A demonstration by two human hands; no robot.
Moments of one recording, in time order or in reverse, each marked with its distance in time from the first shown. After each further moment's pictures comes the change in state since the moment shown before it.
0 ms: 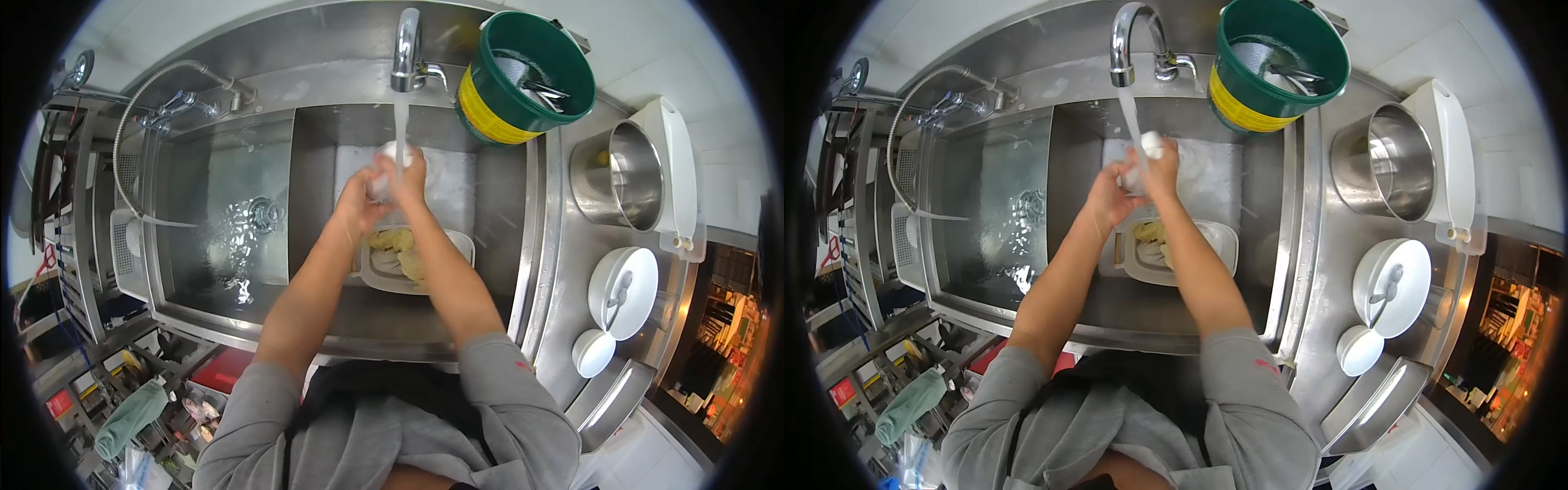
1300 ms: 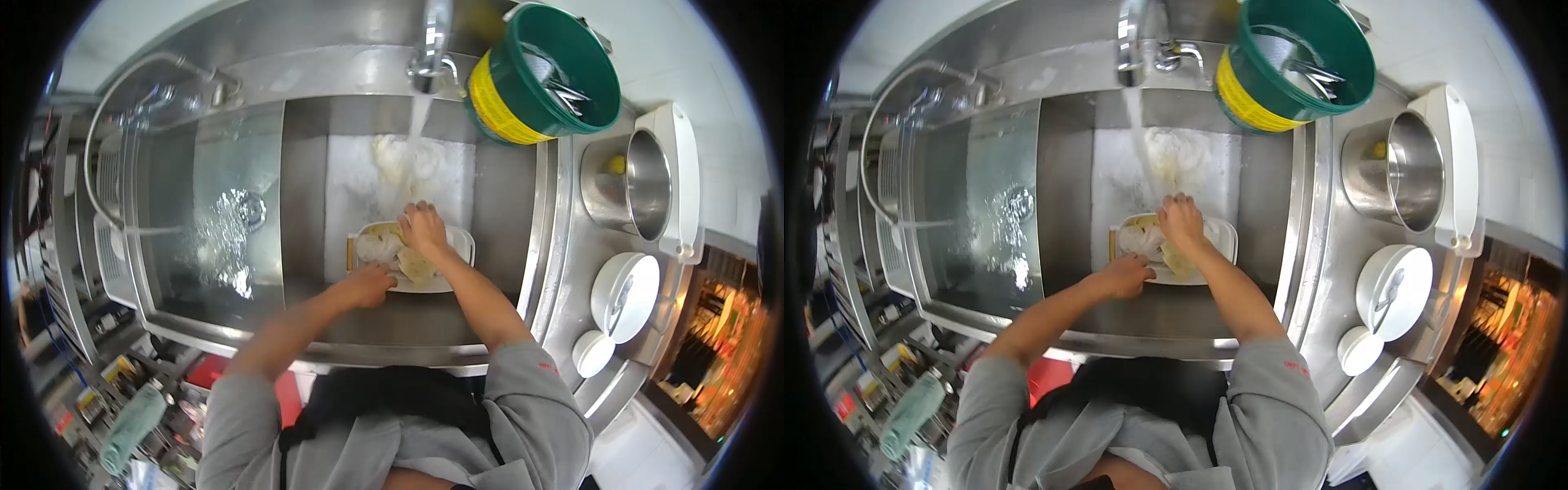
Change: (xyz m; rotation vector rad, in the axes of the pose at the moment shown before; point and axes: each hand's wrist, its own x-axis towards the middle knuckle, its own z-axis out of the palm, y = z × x) left_hand -0.043 -0.107 -0.109 2.031 -0.855 0.425; right_hand -0.057 0.093 -0.075 -1.174 -0.447 -0.094
